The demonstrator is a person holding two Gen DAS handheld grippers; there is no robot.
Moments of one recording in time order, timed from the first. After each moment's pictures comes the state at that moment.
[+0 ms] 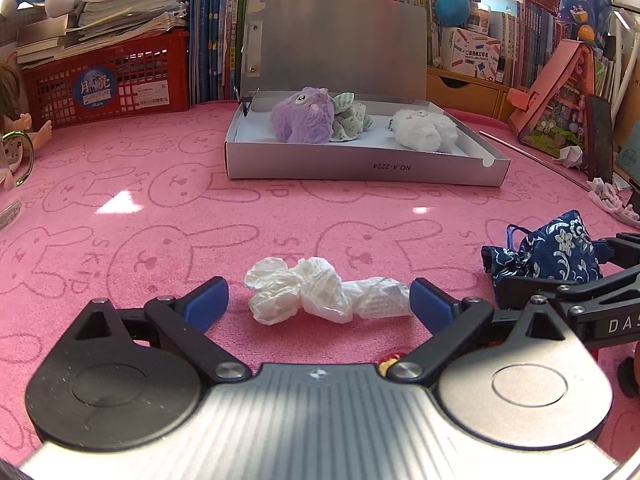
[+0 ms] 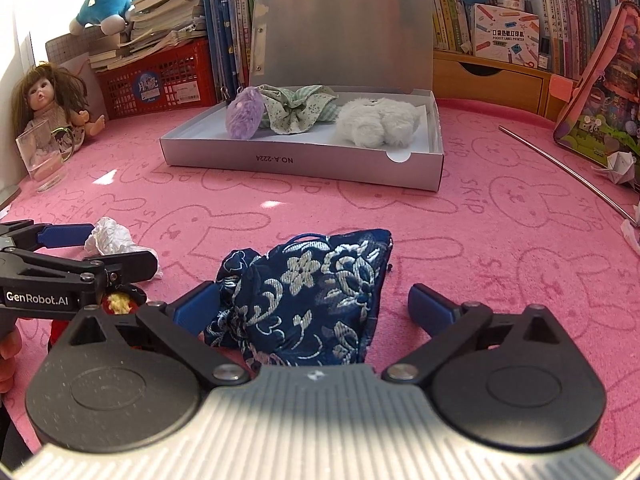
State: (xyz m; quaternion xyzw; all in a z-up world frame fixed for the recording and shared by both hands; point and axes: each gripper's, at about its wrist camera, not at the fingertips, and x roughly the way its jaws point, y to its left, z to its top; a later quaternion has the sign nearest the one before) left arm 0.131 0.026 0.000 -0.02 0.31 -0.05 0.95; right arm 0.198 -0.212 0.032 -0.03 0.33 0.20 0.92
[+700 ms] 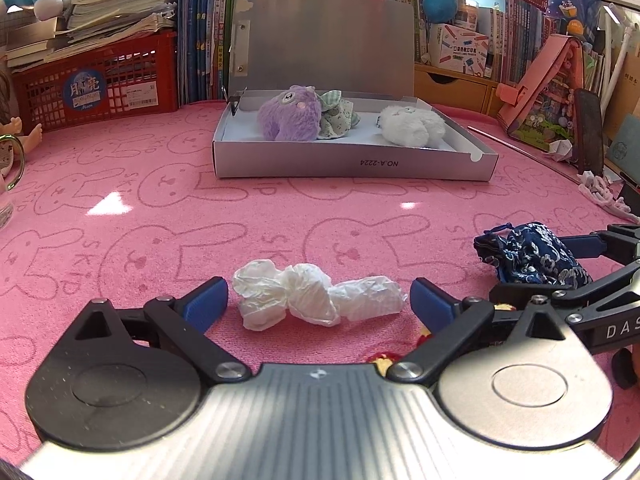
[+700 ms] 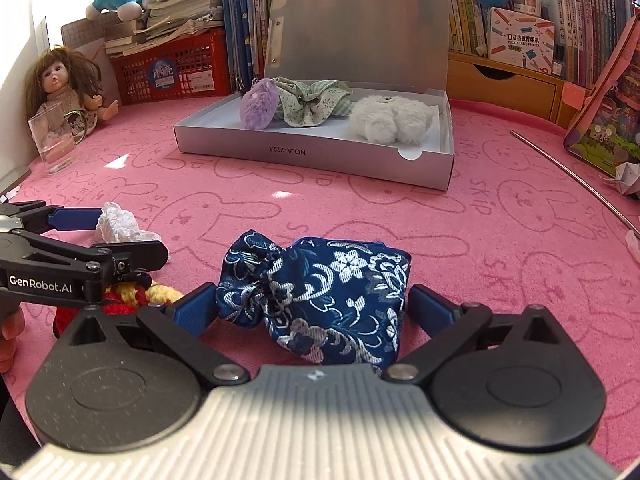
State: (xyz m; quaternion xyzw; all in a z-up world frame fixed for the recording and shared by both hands) left arm 0.130 0.025 0.000 -0.01 0.31 -0.07 0.95; right arm 0.195 -0.211 0.033 -0.05 0.34 0.22 0.91
